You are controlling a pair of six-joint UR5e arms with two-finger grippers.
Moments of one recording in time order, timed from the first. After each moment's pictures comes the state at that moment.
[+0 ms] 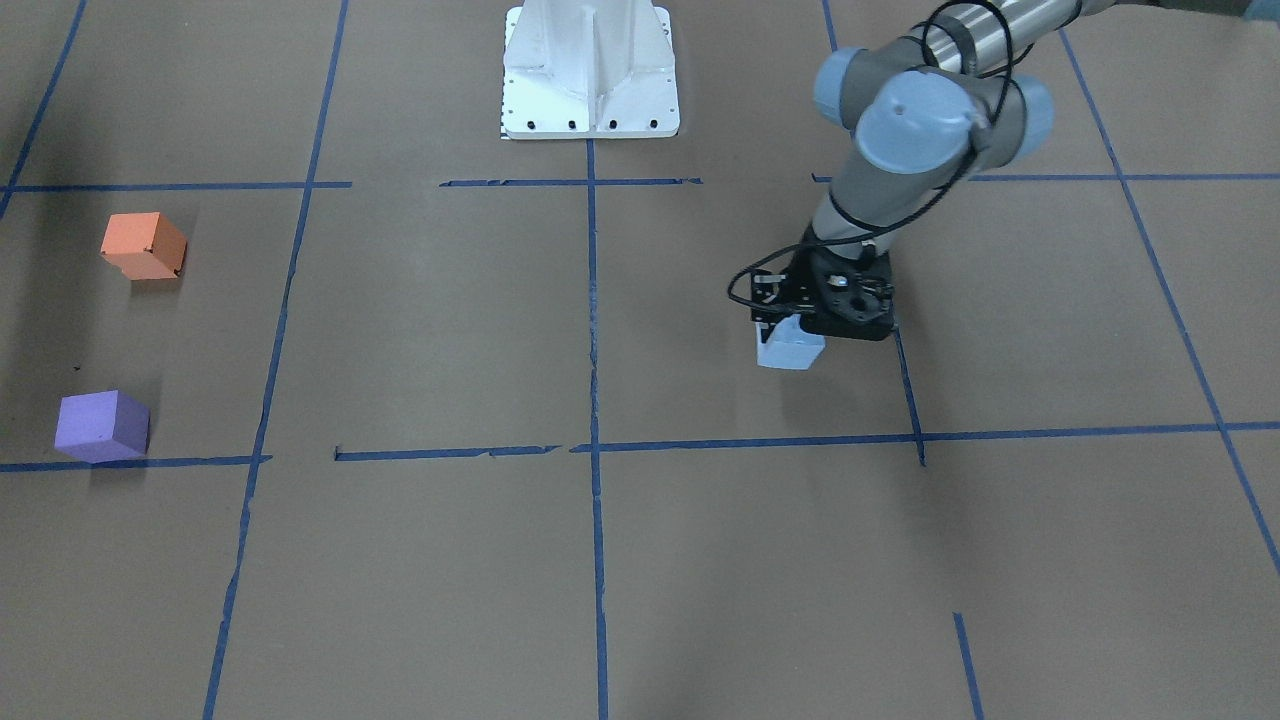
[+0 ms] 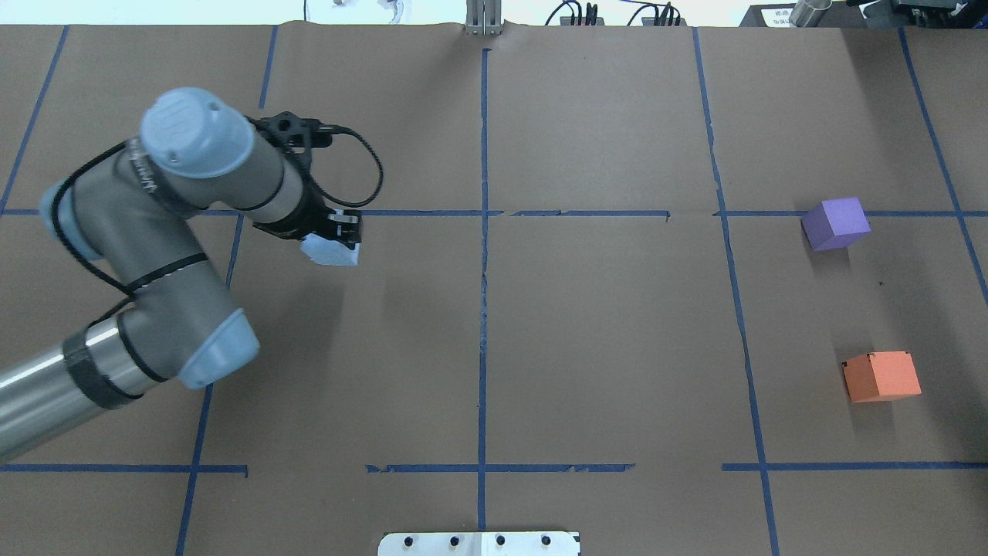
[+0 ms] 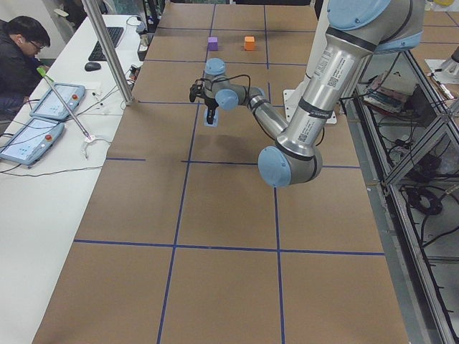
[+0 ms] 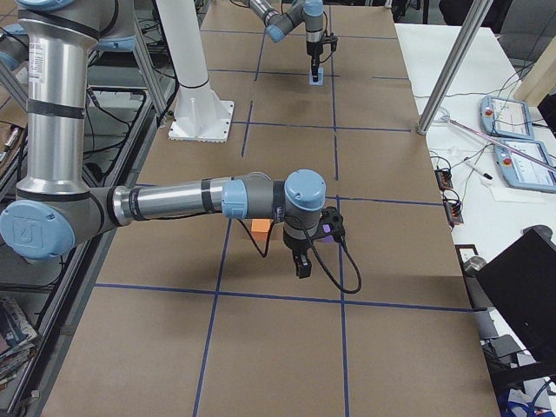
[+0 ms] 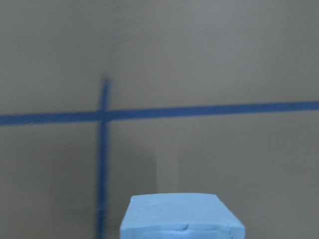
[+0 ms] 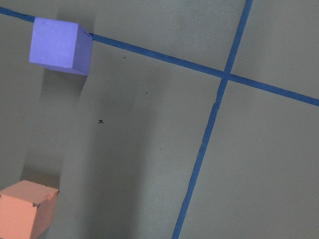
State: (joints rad) left arm -0.67 -2.15 -1.68 -1.73 -1.95 -1.05; right arm 1.53 -1.69 1.85 -1.70 2.35 -0.24
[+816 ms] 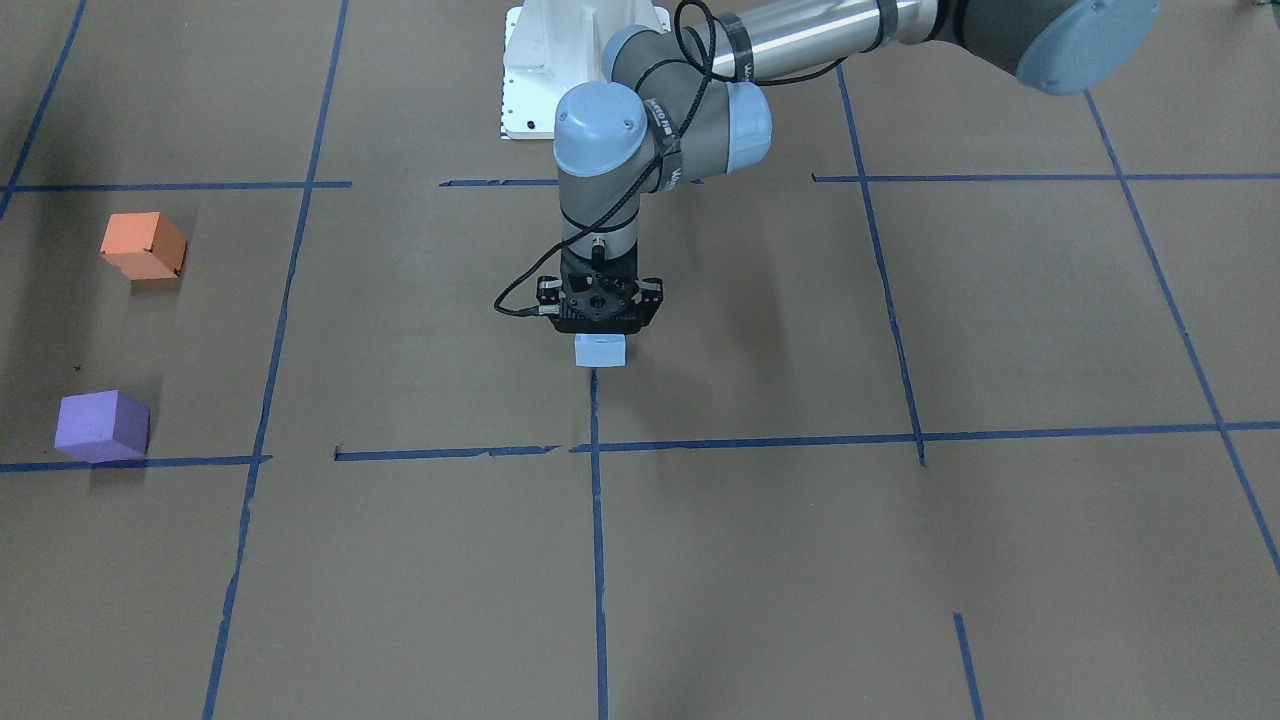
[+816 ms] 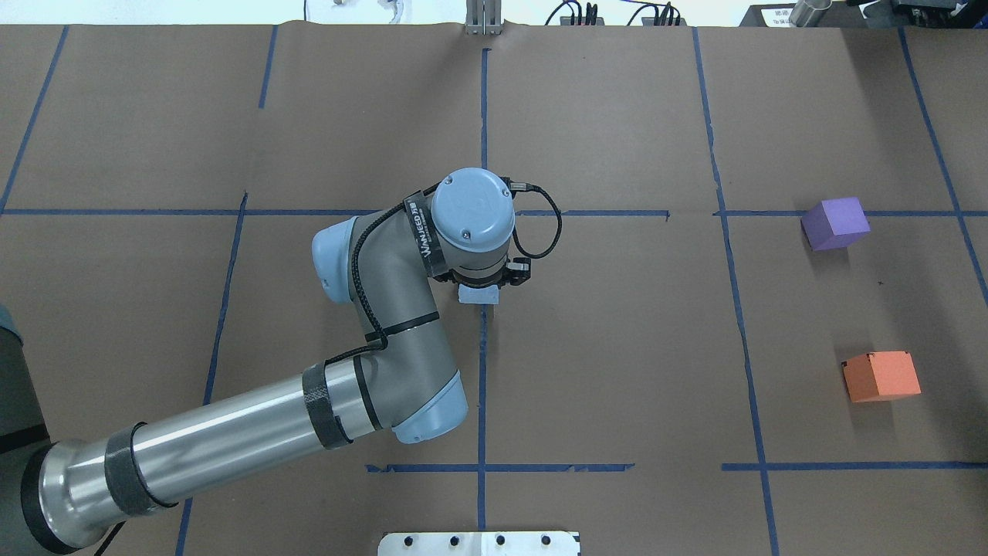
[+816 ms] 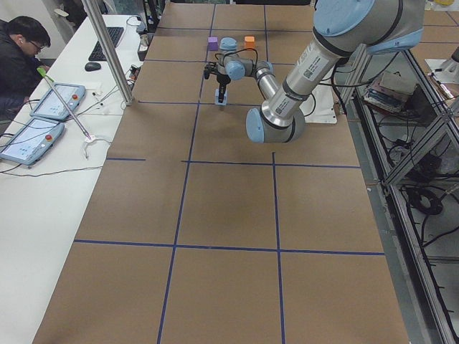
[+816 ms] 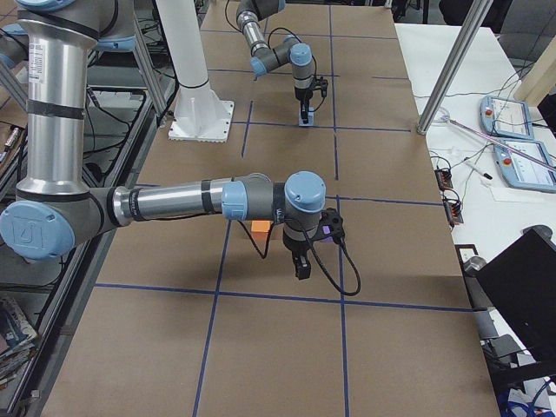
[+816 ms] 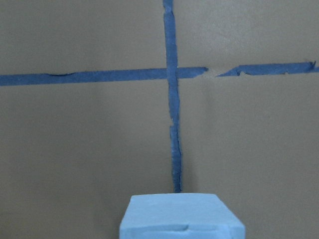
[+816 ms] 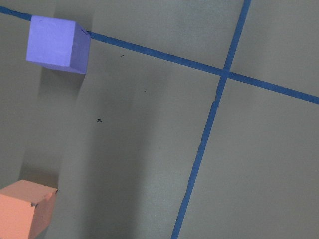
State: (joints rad) left arm -0.47 -2.49 -1.35 -1.66 -1.76 -1.20; right arm 1.53 -1.69 1.85 -1.71 2.35 -0.24
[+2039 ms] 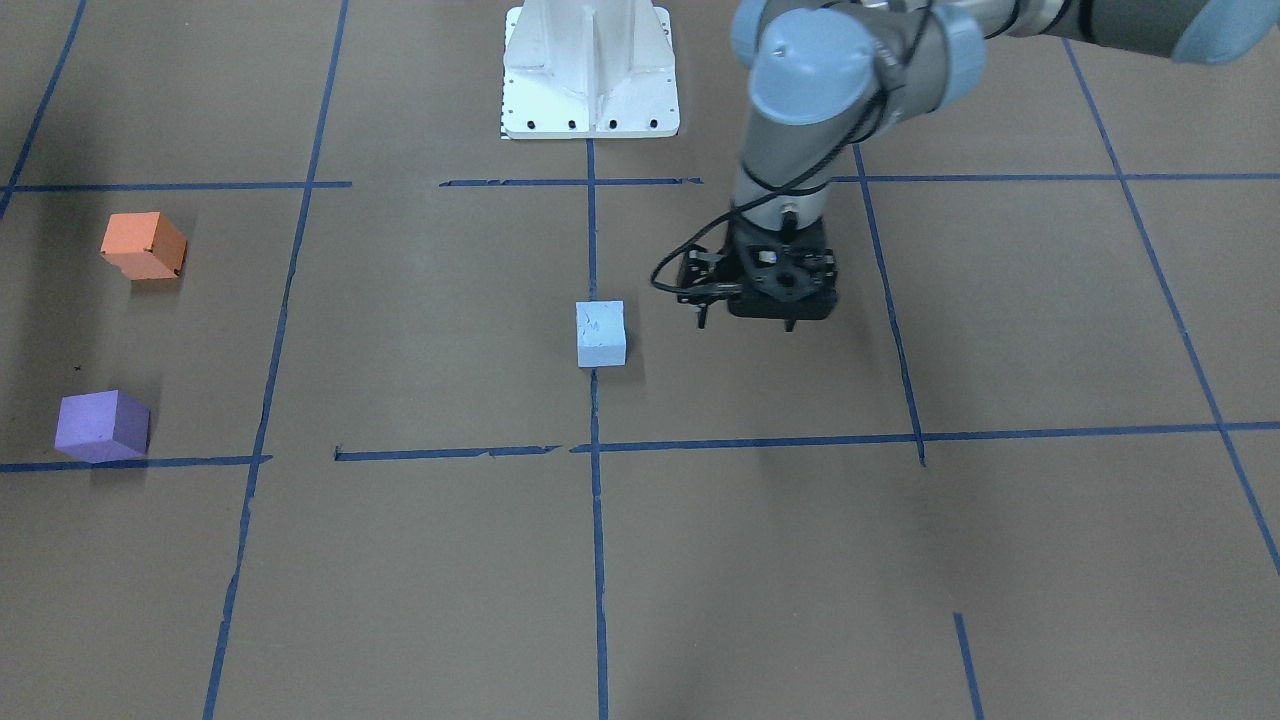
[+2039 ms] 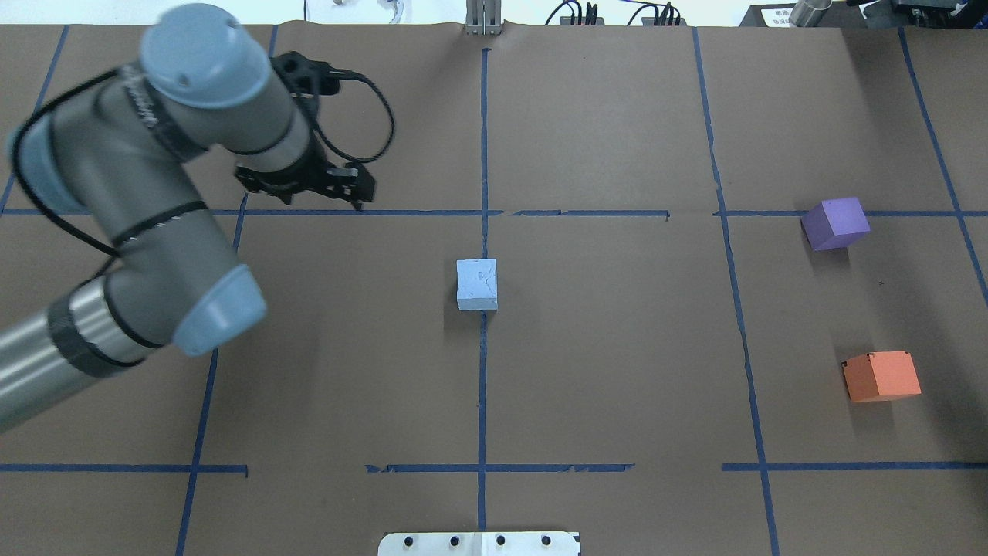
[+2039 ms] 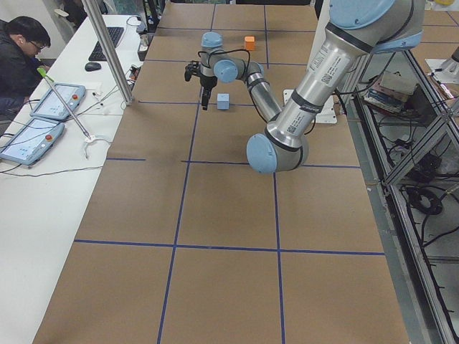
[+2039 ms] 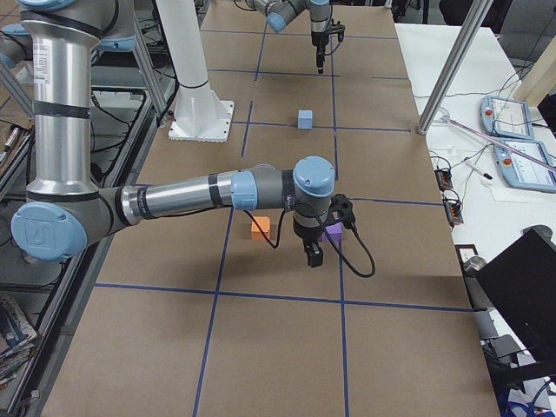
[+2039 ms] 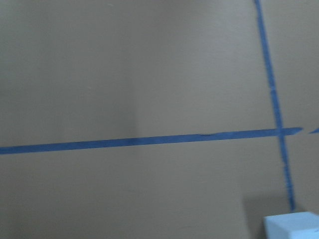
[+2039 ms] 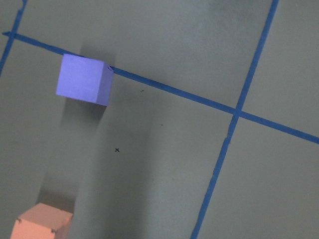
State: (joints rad) left arm -0.80 -2.14 -1.83 -1.48 -1.99 -0.89; right arm 1.51 -1.62 1.86 -1.69 2.36 -0.21
